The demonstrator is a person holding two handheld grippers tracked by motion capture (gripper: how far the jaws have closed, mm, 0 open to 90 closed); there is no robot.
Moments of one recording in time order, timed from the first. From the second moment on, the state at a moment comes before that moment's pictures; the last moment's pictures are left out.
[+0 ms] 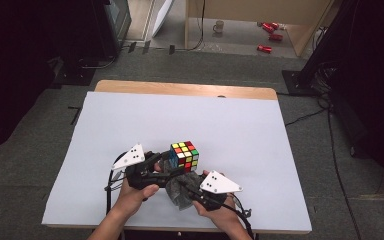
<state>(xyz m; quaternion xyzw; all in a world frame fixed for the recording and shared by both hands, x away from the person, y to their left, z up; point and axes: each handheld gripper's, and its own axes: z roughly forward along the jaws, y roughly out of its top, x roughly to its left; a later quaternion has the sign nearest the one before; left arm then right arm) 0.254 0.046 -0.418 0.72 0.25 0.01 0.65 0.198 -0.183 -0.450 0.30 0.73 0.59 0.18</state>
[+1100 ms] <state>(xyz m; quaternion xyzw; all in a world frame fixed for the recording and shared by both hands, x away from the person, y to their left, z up) 0.251 0.039 -0.420 0.72 0.25 0.01 0.65 0.203 -0.188 -0.454 0.34 0.71 0.59 0.19</state>
